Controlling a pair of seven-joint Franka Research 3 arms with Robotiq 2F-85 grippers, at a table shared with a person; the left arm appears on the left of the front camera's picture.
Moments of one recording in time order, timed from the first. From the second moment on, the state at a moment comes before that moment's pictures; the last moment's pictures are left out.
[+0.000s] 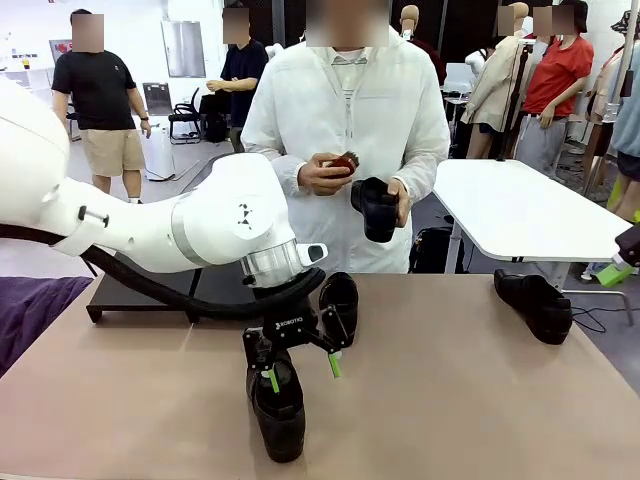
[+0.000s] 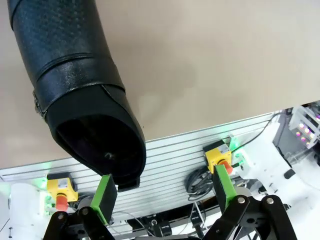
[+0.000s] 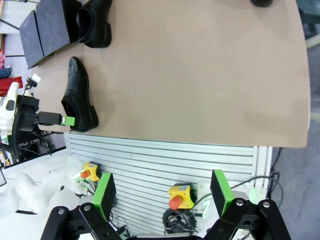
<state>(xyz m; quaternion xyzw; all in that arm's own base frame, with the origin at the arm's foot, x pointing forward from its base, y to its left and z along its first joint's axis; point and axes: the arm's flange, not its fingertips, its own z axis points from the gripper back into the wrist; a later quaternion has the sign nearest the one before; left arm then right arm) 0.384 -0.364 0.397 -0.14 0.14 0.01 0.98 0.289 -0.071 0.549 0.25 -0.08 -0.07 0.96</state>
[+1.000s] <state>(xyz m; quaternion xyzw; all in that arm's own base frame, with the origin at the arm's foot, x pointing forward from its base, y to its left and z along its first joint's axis) 0.397 -0.366 0.340 -0.10 0.05 0.06 0.99 0.289 -0.071 0.549 0.25 -0.08 -0.07 0.96</state>
